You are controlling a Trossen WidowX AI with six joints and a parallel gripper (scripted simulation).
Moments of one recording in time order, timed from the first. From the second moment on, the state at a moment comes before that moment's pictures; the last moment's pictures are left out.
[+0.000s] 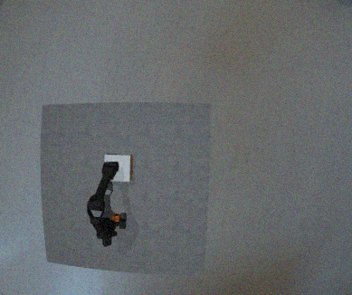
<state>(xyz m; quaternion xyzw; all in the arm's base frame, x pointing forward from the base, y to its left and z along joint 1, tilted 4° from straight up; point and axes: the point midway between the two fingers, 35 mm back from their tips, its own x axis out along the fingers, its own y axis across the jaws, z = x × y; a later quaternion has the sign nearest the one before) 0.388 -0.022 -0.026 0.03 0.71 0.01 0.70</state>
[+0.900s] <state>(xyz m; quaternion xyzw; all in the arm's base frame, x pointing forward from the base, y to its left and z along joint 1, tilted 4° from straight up) 0.387 -0.022 -0.030 0.03 0.71 0.01 0.70</state>
